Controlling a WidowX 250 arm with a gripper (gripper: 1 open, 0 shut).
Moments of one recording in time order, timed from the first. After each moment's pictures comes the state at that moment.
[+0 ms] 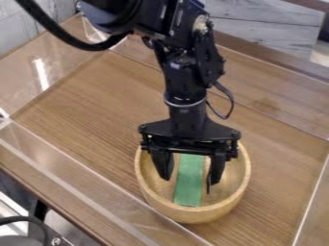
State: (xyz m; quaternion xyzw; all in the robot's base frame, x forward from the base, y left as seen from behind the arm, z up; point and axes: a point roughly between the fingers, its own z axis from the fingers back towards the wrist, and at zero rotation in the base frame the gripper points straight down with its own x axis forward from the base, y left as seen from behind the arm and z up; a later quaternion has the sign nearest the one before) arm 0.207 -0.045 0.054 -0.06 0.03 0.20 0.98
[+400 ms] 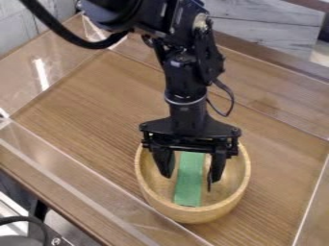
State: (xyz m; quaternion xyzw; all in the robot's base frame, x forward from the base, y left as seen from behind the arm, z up) arm 0.210 -0.045 0.054 -0.06 0.03 0.19 0.98
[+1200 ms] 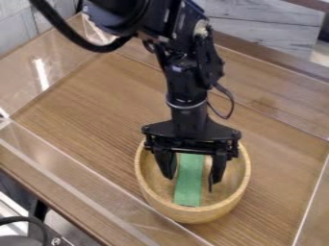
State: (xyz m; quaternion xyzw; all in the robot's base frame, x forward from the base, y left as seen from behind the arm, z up) arm 0.215 -0.045 0.045 -0.07 0.02 0.19 0.98
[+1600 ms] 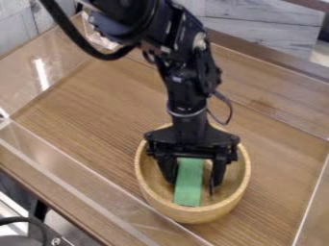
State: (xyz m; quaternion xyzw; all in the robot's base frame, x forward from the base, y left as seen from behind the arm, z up) arm 0.219 -0.044 0.031 -0.07 0.02 0.20 0.98
